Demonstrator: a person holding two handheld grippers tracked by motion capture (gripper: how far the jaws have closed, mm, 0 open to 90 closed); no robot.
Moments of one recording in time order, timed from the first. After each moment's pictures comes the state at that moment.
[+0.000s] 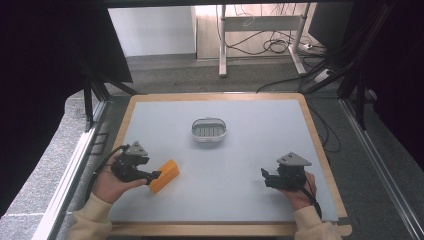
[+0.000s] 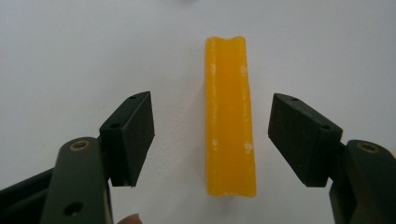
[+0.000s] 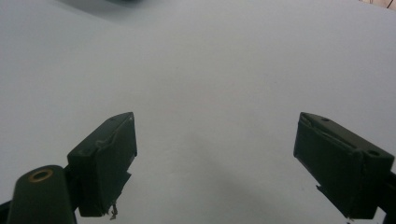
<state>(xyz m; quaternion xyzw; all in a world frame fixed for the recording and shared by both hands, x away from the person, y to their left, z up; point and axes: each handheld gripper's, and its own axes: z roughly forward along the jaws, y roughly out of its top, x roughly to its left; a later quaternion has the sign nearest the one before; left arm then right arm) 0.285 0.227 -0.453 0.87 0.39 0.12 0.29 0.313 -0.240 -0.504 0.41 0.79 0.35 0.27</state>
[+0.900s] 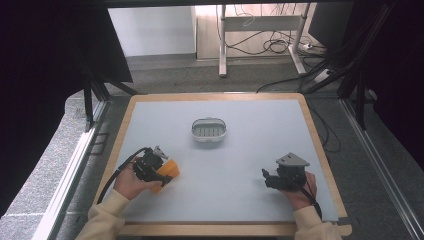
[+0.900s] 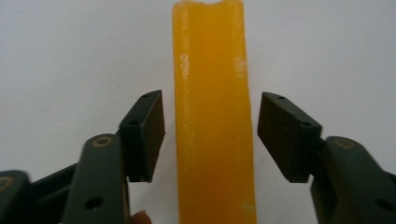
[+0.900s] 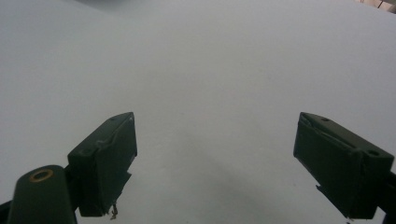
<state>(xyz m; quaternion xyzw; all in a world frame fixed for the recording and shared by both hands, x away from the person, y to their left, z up) 0.311 0.190 -0.490 0.90 0.39 0.08 0.20 0.314 -0.239 -0.507 0.41 0.80 0.34 0.28</state>
